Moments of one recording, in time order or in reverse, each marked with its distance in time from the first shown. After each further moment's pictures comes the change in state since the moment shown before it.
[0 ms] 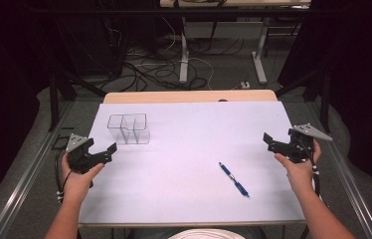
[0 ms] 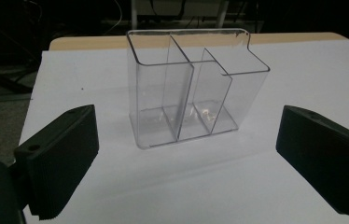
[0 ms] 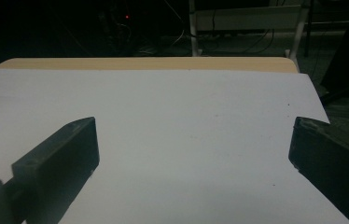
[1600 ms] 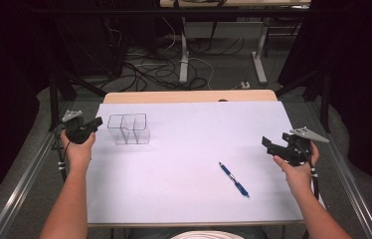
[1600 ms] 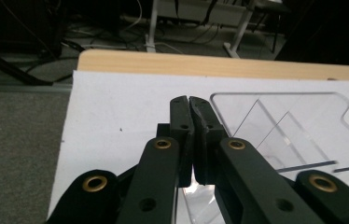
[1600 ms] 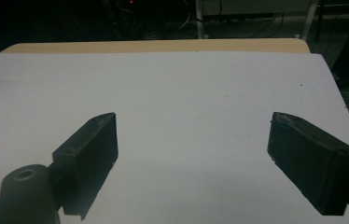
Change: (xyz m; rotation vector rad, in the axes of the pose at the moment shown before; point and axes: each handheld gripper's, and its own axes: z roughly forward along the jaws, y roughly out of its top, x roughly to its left) left arm 0.059 0.042 0.061 0.024 0.038 -0.088; right arm 0.003 -0.010 0.000 0.061 0.019 0.008
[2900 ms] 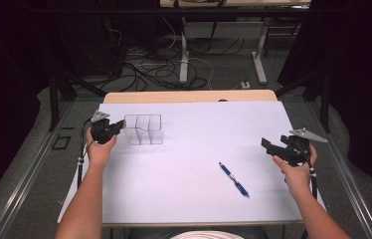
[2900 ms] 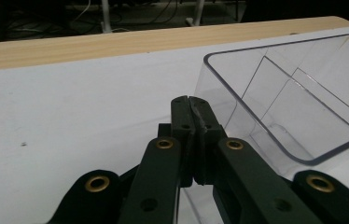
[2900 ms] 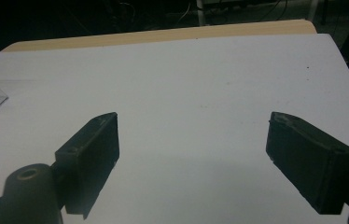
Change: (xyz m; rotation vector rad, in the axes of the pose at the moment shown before) left arm -0.045 -0.015 0.052 0.074 -0.147 0.145; right arm -0.004 -0.006 0.006 0.025 0.007 0.055
